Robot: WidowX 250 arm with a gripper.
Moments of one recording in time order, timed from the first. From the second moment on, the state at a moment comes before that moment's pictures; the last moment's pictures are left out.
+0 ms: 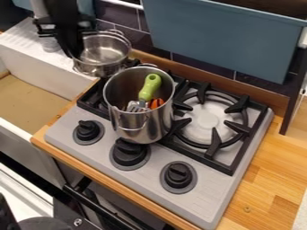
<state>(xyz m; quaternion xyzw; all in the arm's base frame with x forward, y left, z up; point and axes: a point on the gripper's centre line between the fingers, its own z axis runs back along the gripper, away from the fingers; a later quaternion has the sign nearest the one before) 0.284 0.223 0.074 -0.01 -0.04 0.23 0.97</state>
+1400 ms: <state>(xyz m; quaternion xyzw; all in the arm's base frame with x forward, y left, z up) 0.277 0.061 0.118 -0.09 -0.09 0.17 0.98</state>
